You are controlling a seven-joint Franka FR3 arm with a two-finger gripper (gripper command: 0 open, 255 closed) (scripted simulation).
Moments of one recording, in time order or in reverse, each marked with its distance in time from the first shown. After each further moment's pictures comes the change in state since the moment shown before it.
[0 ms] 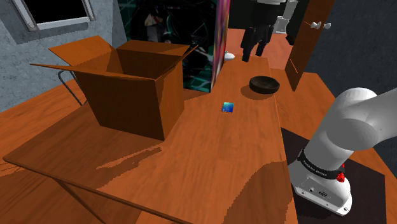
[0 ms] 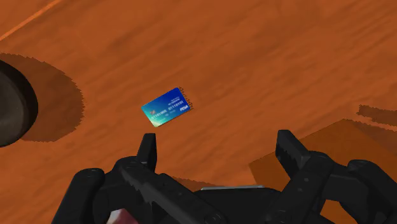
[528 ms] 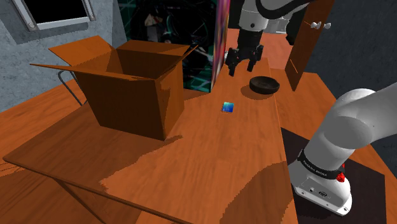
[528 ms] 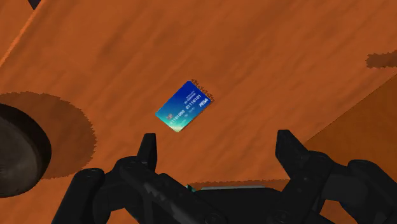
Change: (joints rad) arm -0.094 0.101 0.081 -0.116 0.005 0.227 0.255
